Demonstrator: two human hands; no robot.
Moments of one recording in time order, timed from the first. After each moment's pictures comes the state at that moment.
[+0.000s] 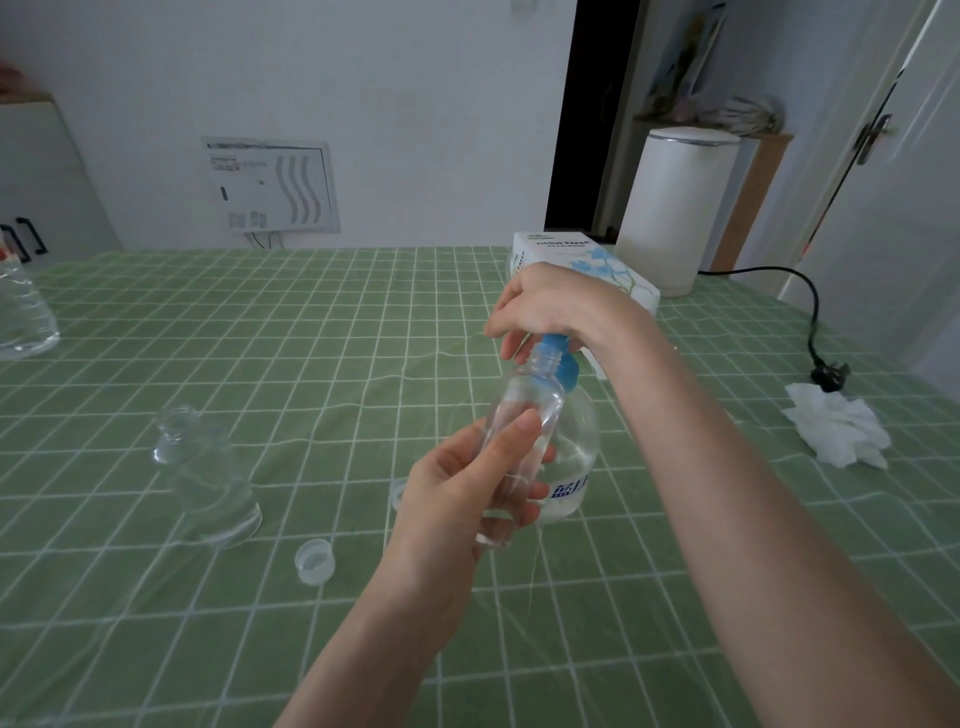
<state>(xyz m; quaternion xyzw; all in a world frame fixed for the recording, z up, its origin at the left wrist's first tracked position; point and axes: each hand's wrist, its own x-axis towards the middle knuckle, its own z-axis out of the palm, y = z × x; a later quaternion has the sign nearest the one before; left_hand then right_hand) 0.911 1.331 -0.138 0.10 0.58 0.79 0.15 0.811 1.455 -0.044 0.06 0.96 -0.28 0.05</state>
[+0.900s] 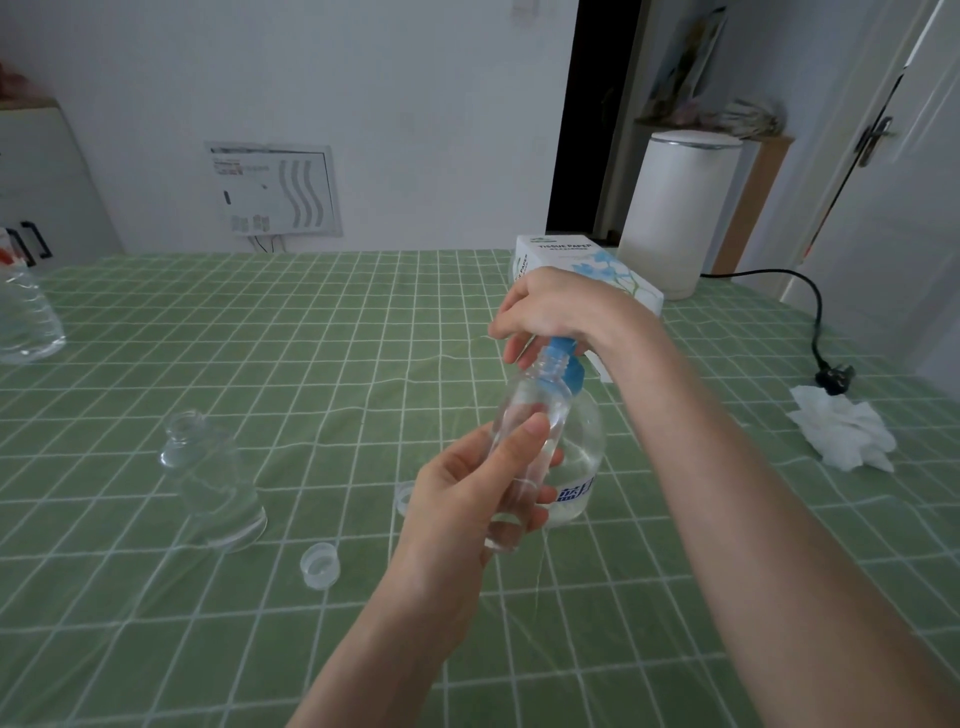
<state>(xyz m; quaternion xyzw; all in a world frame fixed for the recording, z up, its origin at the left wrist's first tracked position) 0.912 1.332 -0.137 0.10 0.58 0.80 0.16 0.813 1.456 -0.044 0.07 0.95 -0.29 0.06</state>
